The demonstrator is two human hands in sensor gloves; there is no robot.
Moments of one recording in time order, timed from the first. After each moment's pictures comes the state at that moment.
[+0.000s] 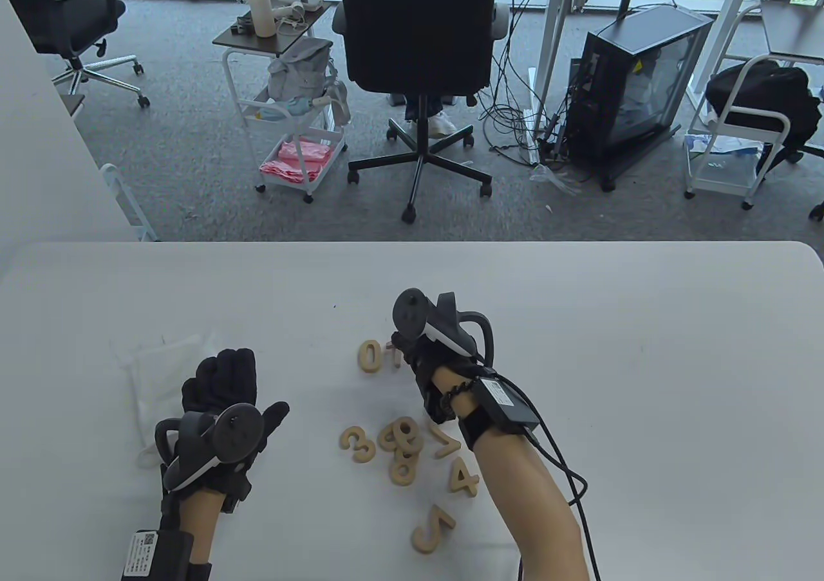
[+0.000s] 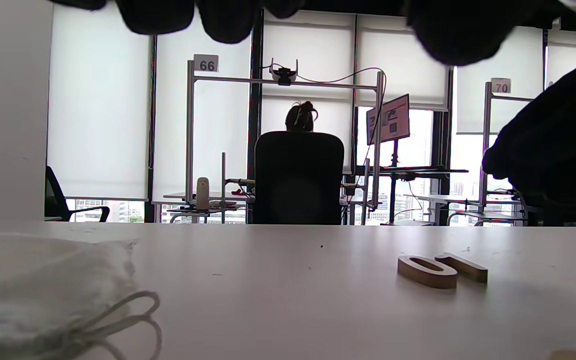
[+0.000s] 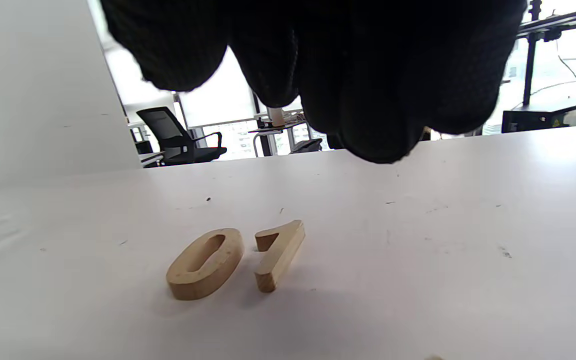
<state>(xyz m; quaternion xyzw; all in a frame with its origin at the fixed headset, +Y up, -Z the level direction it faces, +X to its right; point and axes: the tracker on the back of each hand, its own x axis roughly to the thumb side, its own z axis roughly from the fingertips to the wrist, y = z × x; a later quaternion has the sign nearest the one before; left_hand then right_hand) -0.279 -0.689 -0.342 0.11 -0.09 0.02 0.99 0.013 -0.683 -0.475 0.12 0.01 0.99 0.09</state>
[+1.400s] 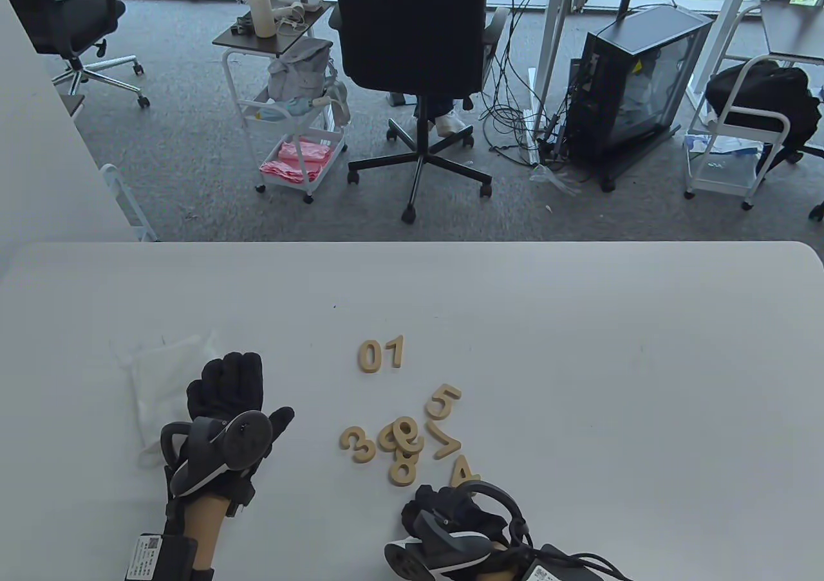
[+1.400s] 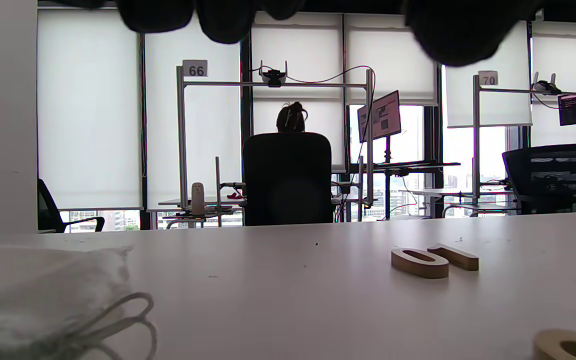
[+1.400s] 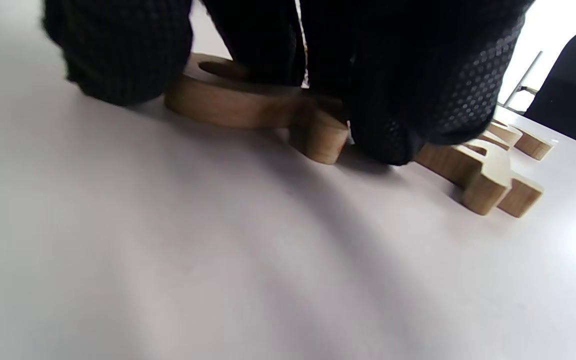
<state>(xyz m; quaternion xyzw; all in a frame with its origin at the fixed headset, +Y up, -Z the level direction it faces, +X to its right) -0.270 -0.691 -0.336 0.11 -0.10 0.00 0.99 0.003 -0.770 -0.250 0.40 0.05 0.90 -0.17</state>
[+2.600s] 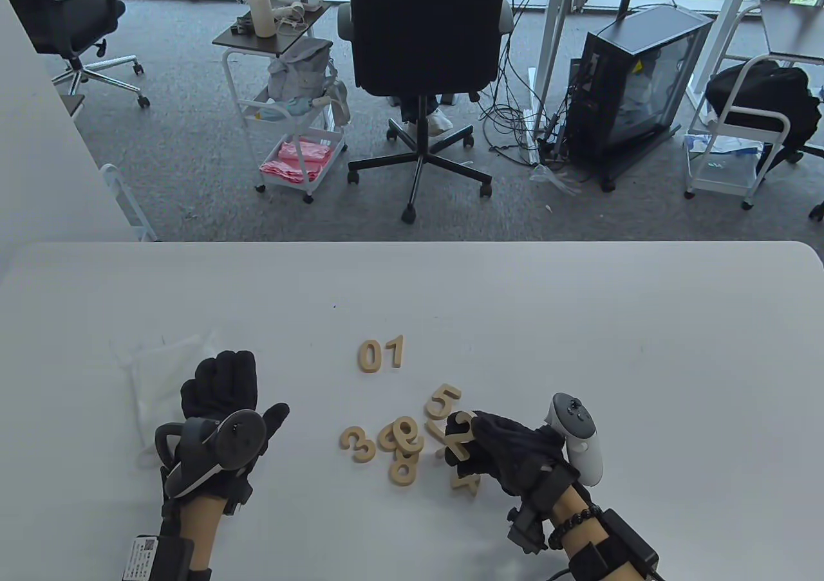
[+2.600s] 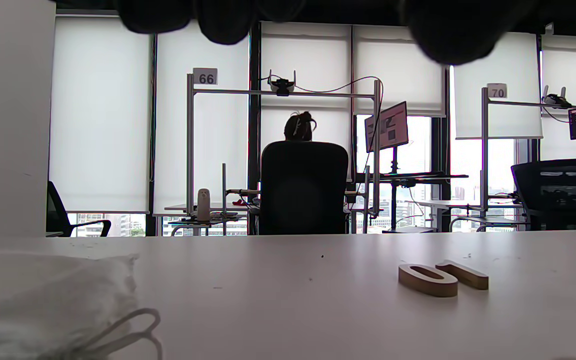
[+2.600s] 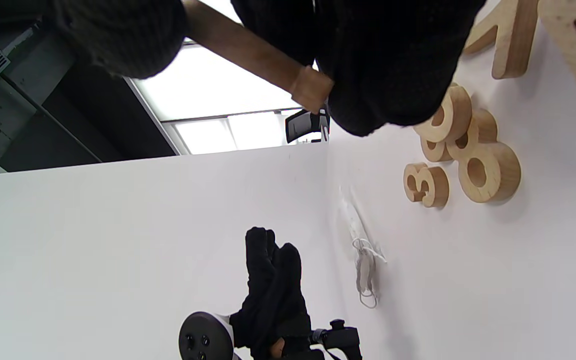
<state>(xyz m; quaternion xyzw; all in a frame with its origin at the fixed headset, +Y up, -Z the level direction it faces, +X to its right) -0.276 -0.686 -0.335 0.12 -0.09 0.01 0.99 0.146 -0.768 -0.354 0.16 0.24 0.64 0.71</state>
